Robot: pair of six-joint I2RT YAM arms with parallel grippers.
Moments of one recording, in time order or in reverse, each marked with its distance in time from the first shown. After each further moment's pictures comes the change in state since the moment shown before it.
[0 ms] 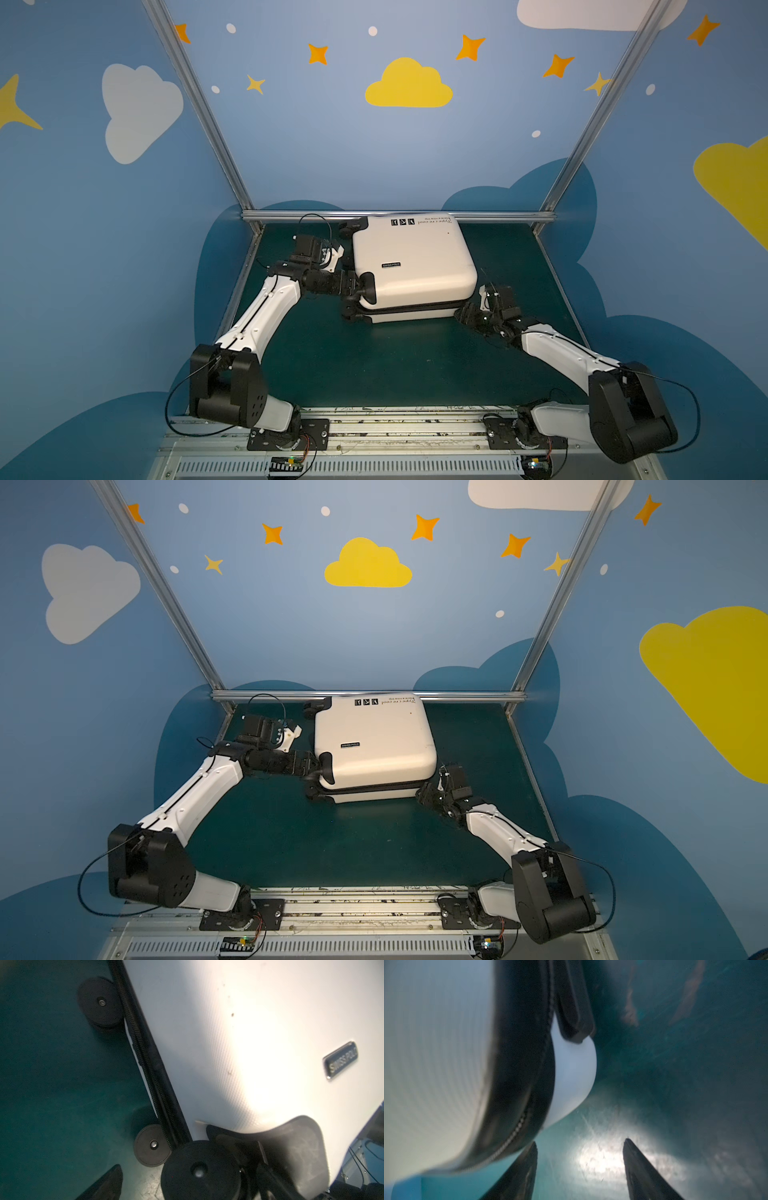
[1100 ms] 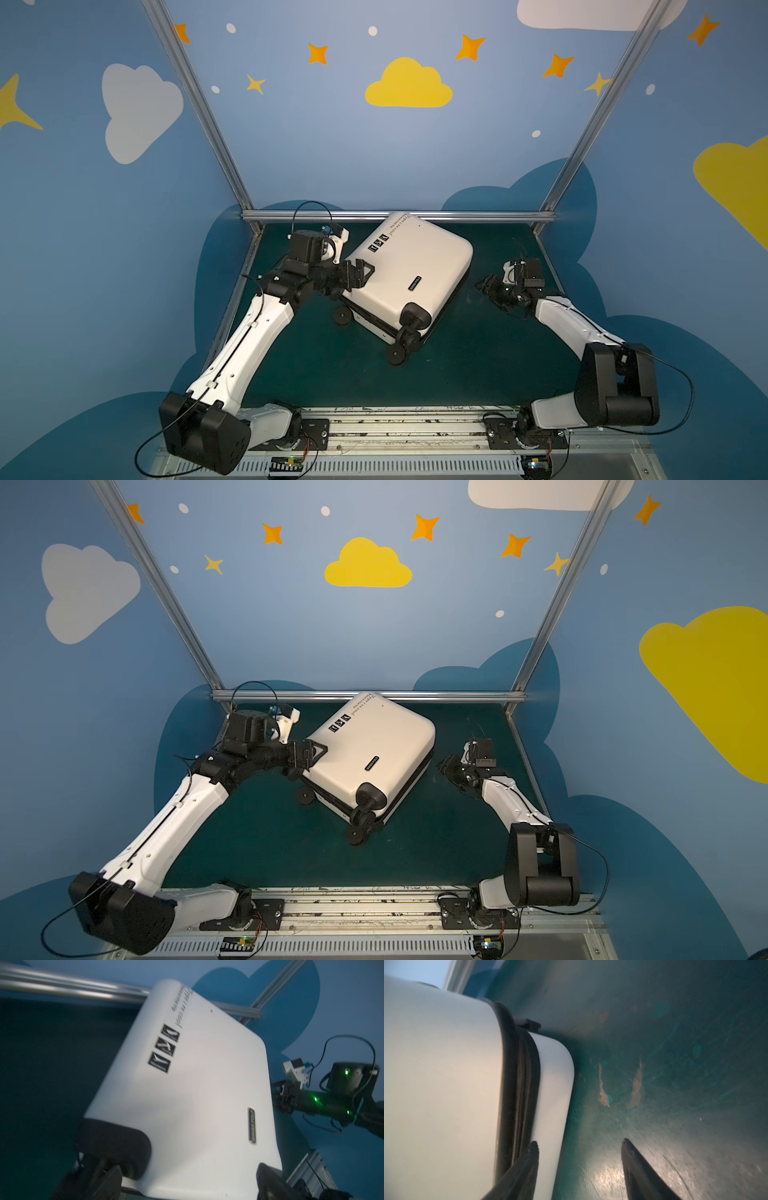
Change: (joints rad) left arm -0.045 -0.130 0.116 0.118 -0.026 -0.150; right arm -0.251 0.130 0.246 -0.121 -0.147 -0.045
